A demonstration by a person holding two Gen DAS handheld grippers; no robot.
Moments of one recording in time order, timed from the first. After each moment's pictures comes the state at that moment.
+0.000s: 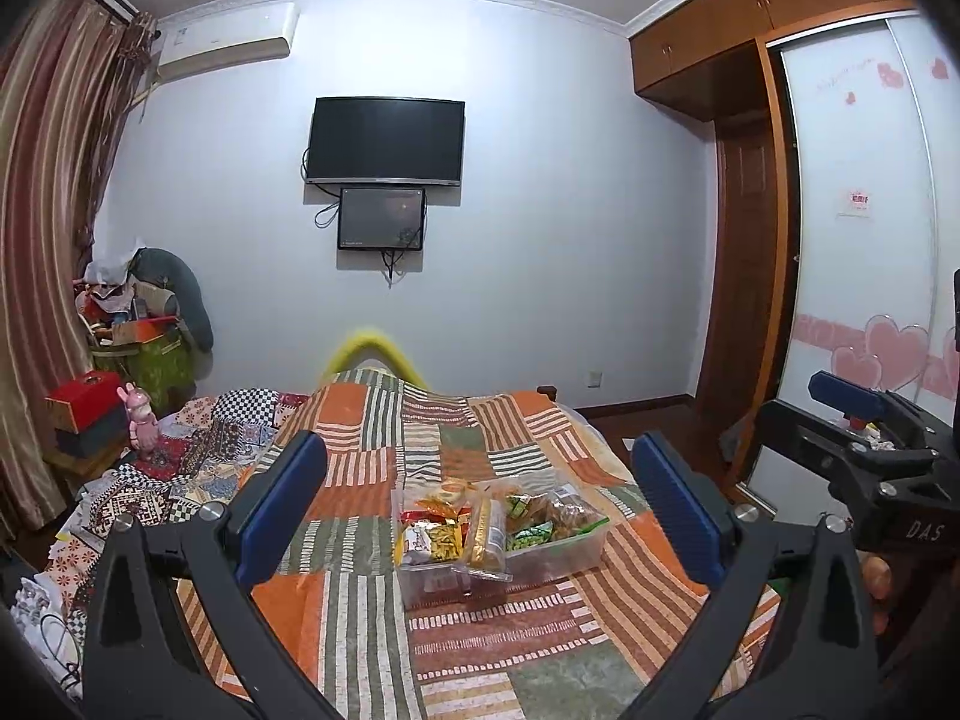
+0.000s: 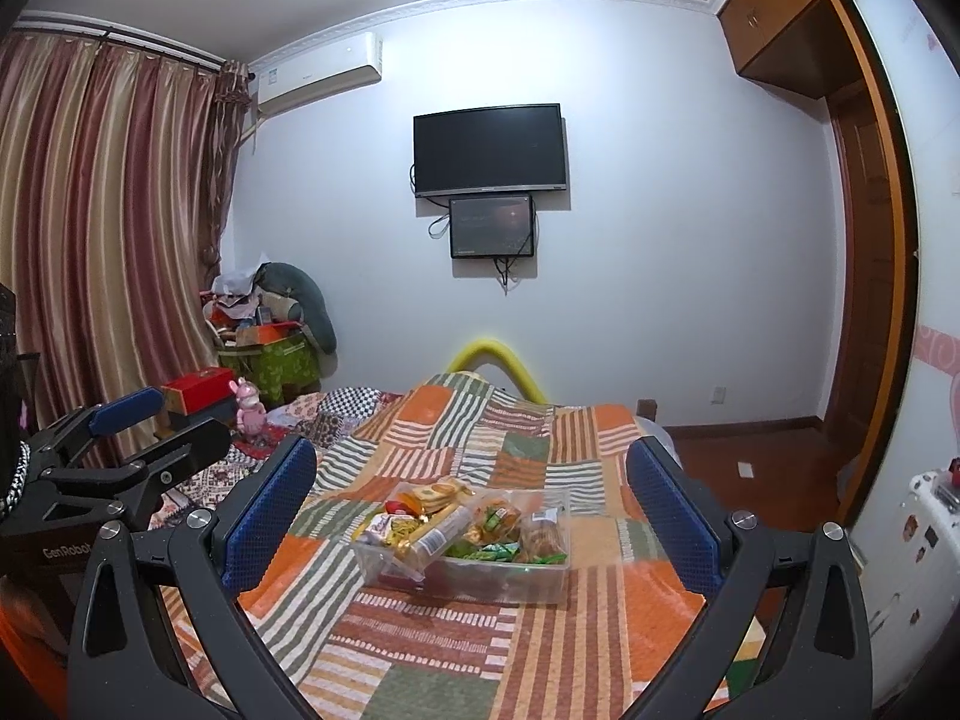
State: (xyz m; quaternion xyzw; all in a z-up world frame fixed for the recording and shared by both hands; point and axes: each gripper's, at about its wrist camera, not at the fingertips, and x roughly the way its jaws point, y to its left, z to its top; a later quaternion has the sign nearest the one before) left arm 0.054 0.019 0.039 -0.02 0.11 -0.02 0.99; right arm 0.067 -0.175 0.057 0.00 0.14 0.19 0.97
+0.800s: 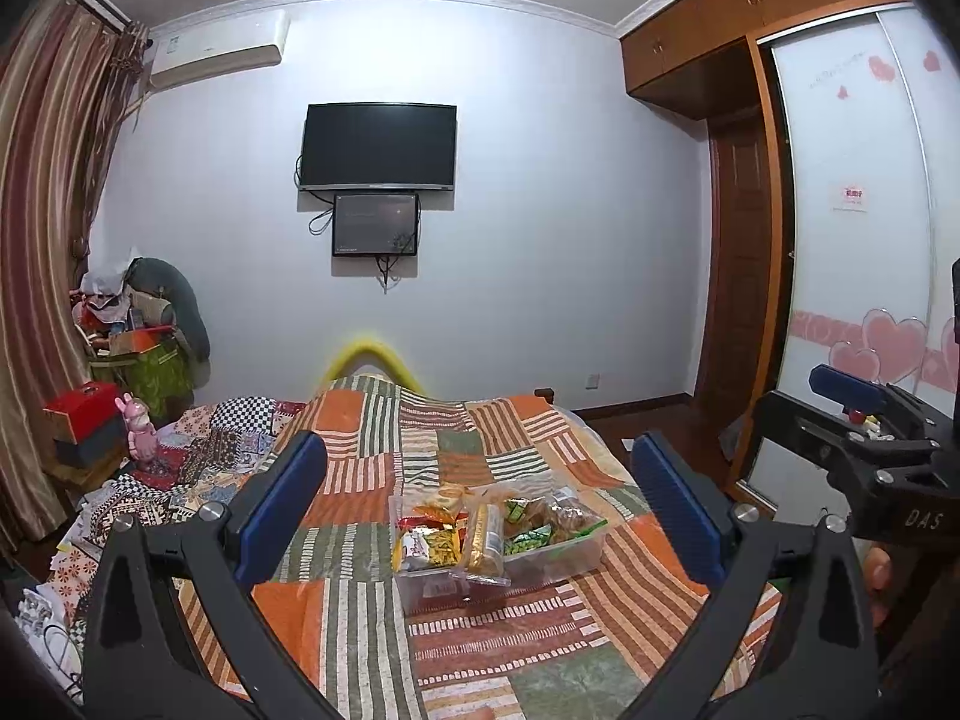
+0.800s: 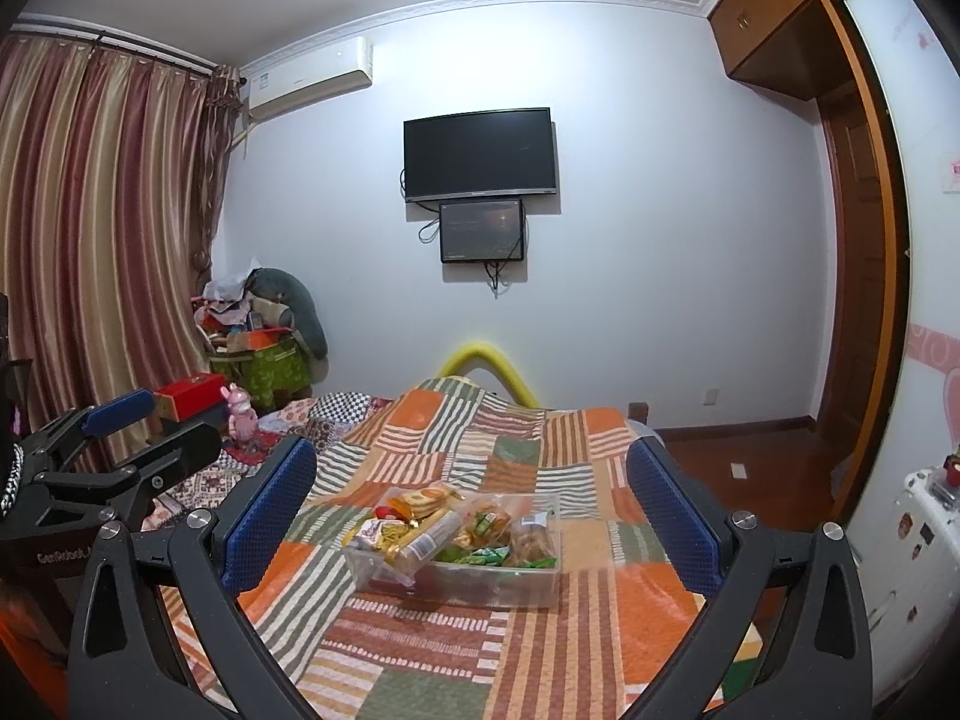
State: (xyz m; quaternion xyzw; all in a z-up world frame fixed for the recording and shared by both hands) left arm 0.054 0.017 0.041 -0.01 0.11 -0.02 0.99; right arm 0.067 -0.178 0.058 0.00 0.13 0.18 0.97
